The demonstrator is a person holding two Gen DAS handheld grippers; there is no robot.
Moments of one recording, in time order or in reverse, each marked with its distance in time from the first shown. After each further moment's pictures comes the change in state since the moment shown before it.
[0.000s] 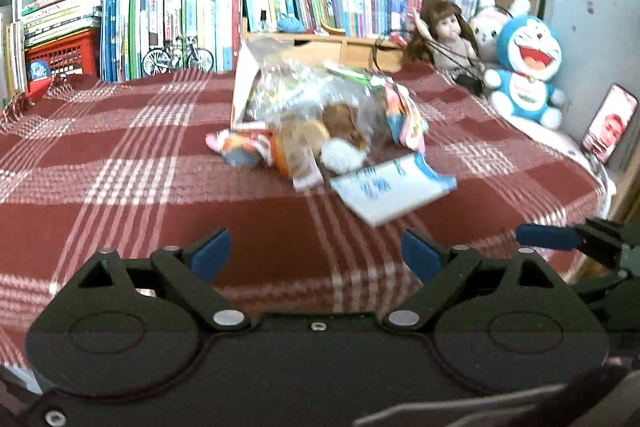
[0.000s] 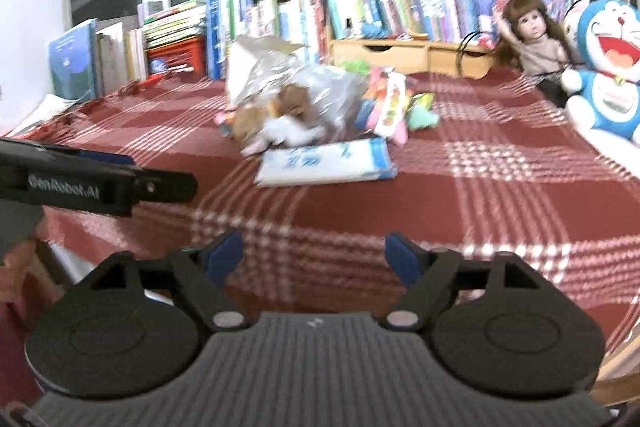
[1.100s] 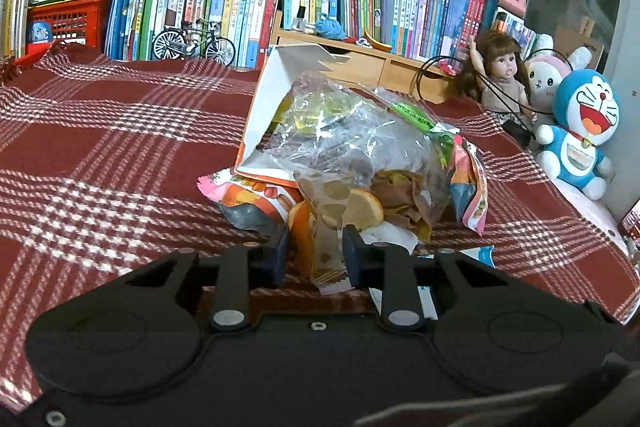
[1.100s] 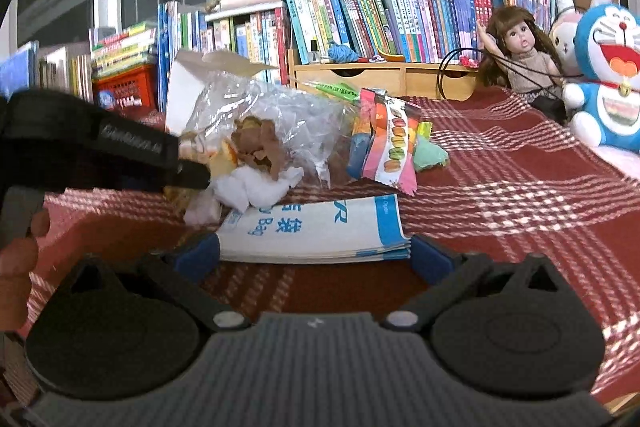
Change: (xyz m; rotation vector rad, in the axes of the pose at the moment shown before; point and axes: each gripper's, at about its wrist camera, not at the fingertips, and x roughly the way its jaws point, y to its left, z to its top) left arm 0.101 0.032 0.041 -0.171 -0.003 0.021; right arm 0.086 0.008 0.018 0.067 -0.099 -0.096
